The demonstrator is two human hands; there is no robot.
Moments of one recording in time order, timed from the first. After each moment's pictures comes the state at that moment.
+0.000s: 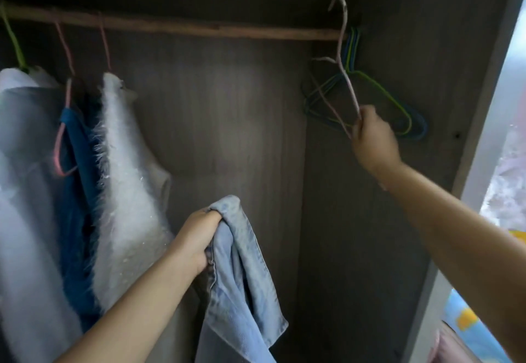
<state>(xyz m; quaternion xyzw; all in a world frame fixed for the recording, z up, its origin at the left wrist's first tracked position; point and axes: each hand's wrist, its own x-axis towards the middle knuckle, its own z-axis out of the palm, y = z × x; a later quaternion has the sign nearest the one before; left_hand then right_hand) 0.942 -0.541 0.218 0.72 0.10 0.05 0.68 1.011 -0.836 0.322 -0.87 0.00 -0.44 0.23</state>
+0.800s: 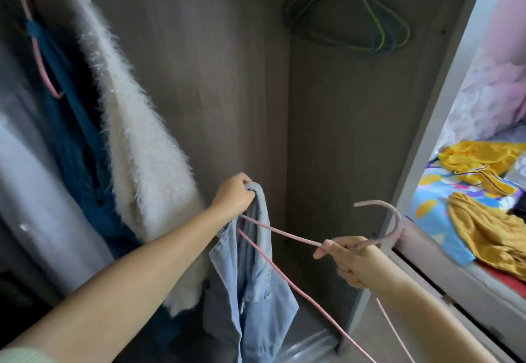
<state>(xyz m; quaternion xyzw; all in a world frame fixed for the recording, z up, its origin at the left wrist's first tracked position) 0.934 -0.539 0.124 0.94 -0.09 0.03 0.32 0.777 -0.756 0.086 -0.76 0.07 0.10 0.64</state>
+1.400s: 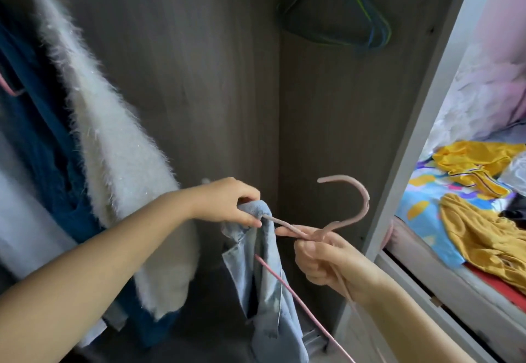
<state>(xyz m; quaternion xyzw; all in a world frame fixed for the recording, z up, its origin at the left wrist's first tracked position) 0.911 -0.549 0.171 0.90 -0.40 -0.10 0.13 0.789 -0.771 0.086 -0.53 -0.14 0.20 0.81</state>
